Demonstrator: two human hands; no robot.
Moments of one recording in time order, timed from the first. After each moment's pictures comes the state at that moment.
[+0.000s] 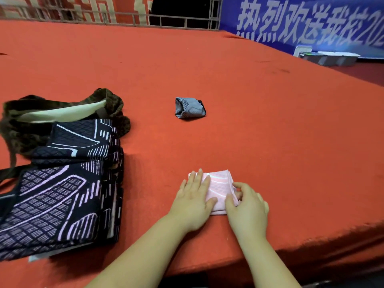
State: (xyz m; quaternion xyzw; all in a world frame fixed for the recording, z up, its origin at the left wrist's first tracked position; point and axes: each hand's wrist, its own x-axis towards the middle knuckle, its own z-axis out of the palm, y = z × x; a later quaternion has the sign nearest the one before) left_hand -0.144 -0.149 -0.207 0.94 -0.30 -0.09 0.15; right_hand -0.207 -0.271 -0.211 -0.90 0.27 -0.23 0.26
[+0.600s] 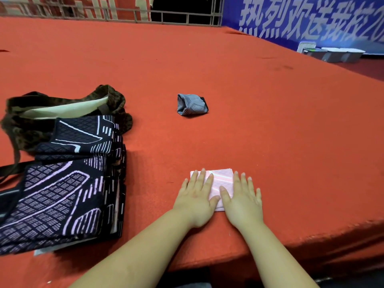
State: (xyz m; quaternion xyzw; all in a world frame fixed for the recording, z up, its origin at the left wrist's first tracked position) left_hand -0.144 -0.152 -0.207 0.94 -0.29 -0.14 0.11; right_hand -0.190 -0.282 -0.218 -0.96 0.23 -0.01 0.17
